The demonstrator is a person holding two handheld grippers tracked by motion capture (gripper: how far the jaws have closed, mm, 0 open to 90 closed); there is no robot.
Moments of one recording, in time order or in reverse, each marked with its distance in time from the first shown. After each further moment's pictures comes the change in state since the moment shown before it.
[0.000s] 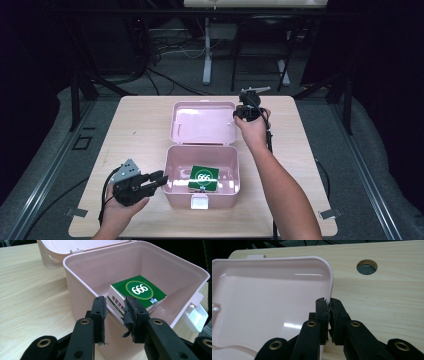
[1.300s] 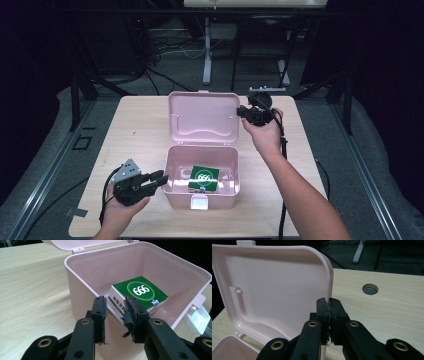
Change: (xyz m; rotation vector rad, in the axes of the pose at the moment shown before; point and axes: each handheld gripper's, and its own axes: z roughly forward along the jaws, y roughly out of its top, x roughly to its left) left arm -0.001 0.000 0.001 -0.005 0.007 -0.007; right arm 0.009 -0.012 -0.075 -0.165 0.104 -0.127
